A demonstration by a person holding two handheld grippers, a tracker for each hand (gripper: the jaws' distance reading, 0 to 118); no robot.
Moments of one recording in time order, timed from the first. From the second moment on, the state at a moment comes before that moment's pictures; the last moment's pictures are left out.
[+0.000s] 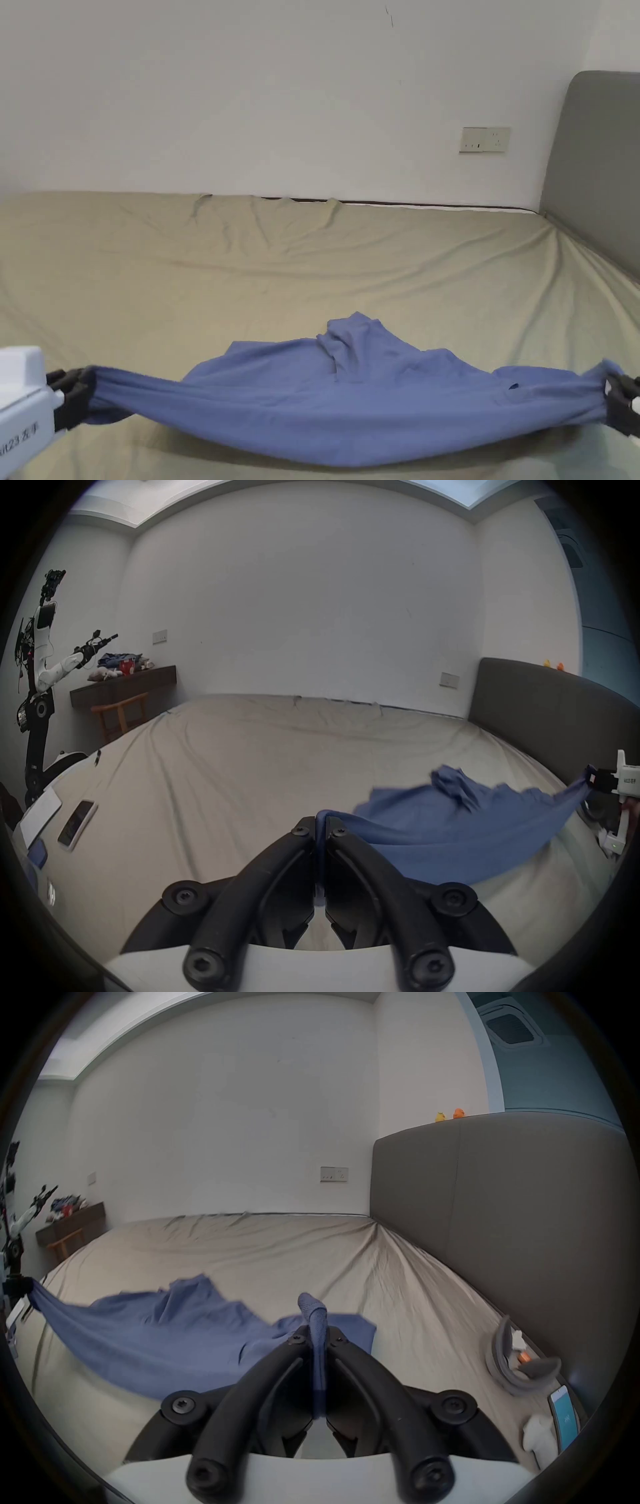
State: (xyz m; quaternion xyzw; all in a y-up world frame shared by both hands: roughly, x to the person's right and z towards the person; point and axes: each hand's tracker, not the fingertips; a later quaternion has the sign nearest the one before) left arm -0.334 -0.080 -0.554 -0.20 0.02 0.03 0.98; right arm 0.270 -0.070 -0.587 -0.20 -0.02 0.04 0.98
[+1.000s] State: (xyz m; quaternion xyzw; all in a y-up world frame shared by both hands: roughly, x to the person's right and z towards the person) left arm -0.347 -0.119 -0.364 -0.35 0.01 0.06 0.93; right arm 0.331 -0.121 -0.392 -0.22 -0.02 0.05 0.97
